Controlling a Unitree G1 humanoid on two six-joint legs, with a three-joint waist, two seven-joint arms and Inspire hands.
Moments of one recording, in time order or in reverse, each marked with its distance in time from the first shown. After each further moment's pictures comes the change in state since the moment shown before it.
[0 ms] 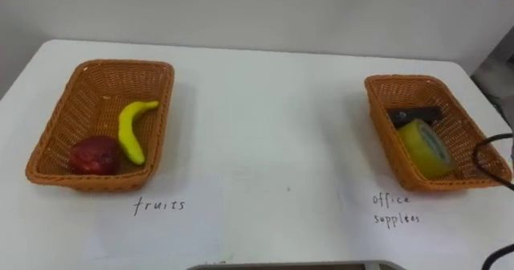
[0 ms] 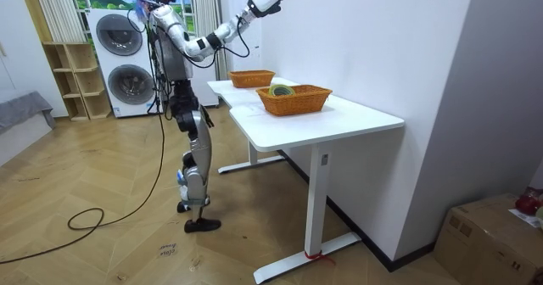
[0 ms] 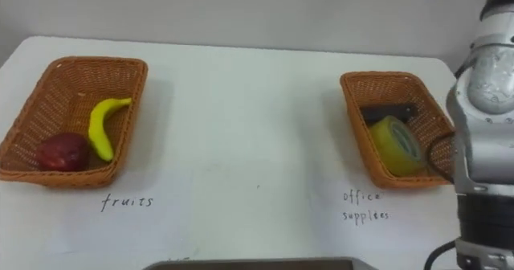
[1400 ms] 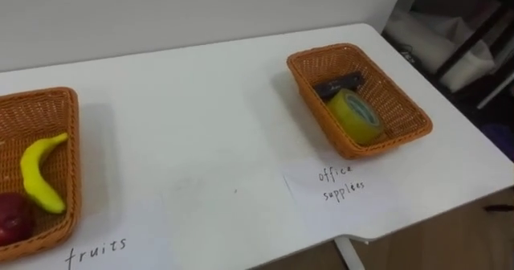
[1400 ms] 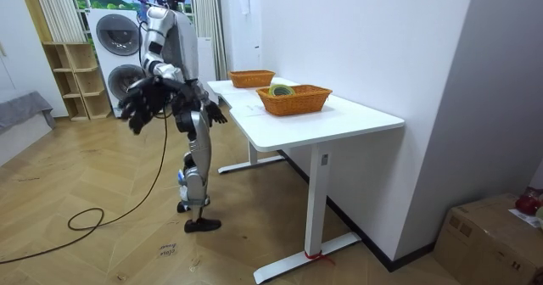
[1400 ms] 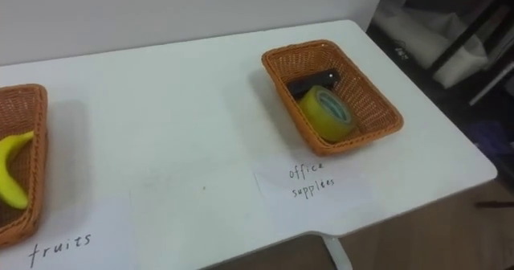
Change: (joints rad) left arm 0.079 0.006 0.034 -0.067 -0.123 -0.039 0.110; right arm 0.647 0.147 -0.425 0.298 0.571 -0.054 -0.475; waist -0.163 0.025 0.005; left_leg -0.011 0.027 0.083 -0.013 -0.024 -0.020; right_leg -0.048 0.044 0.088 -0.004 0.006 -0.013
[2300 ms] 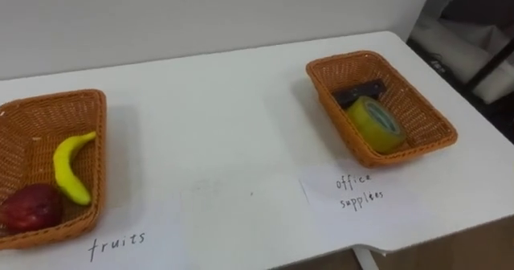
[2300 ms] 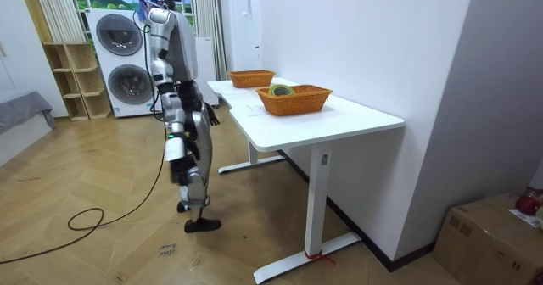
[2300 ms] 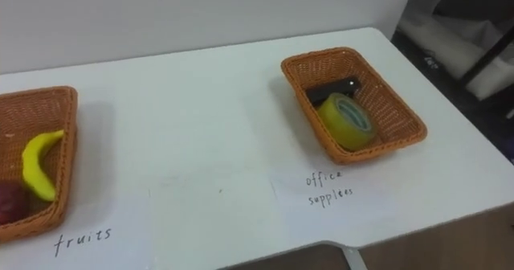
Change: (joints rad) left arm -0.034 -0.043 -0.034 0.102 0.017 0.006 -0.018; right arm -0.003 0.173 0.515 0.784 -0.437 0.057 0.476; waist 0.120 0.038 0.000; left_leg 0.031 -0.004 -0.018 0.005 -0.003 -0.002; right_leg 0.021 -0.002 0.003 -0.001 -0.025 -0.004
